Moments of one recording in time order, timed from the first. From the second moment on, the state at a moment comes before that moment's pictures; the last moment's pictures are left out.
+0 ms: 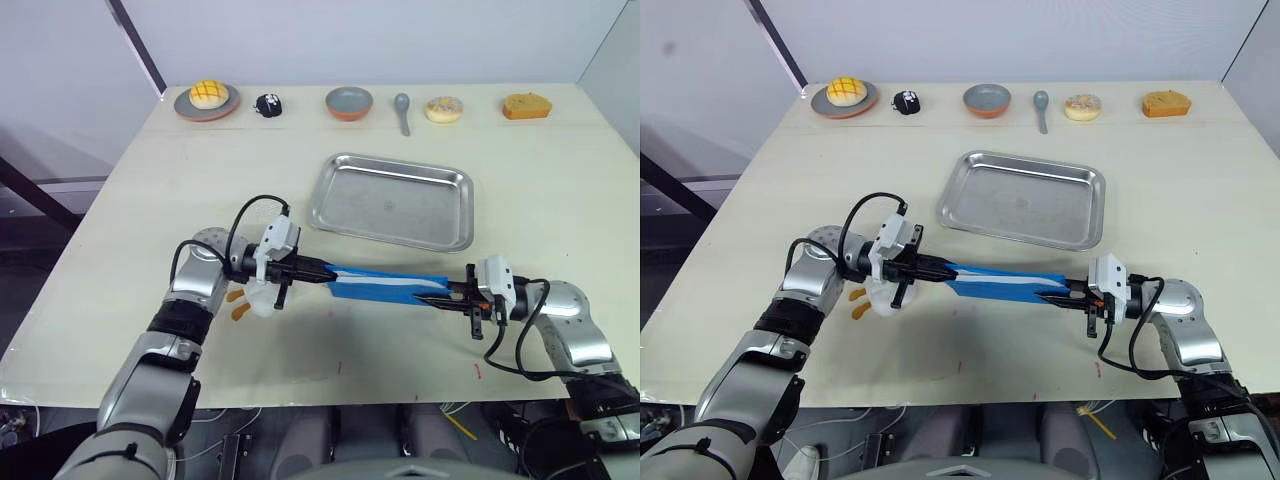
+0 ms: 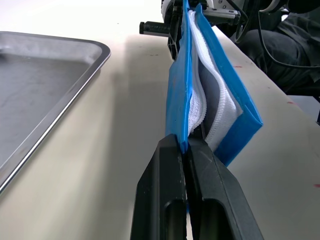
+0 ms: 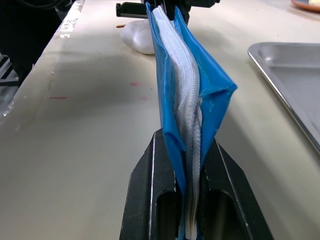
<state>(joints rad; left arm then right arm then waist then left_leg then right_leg) -0.63 0.56 -0.23 0.52 -0.40 -0.07 -1.57 -0.23 -0.54 0.07 0.09 0.36 -0.07 1.30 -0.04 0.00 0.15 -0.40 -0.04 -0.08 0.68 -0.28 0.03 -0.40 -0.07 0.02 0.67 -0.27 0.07</state>
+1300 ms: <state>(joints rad) -0.64 0.49 -0.19 0.55 -0.34 -0.04 -1.54 0.05 -0.69 0.00 -0.33 0.57 0.27 1.20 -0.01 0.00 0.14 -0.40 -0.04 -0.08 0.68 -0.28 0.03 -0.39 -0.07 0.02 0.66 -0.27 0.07</state>
